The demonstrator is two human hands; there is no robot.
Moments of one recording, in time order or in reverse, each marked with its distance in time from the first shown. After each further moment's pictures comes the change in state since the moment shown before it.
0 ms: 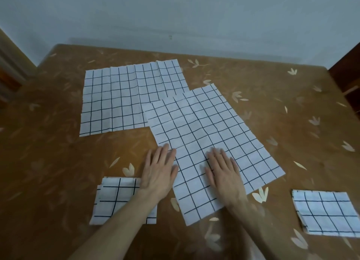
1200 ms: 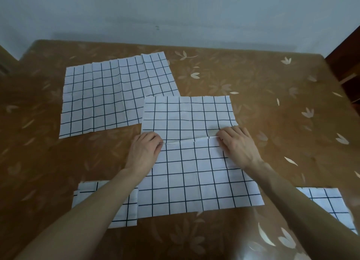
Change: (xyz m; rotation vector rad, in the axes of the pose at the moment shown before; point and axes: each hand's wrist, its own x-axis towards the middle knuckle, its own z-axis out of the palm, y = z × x) left_hand 0.065 -0.014 -0.005 -0.287 0.355 0.140; right_hand 0.083 0.113 -0.037 -0.126 0.385 -0.399
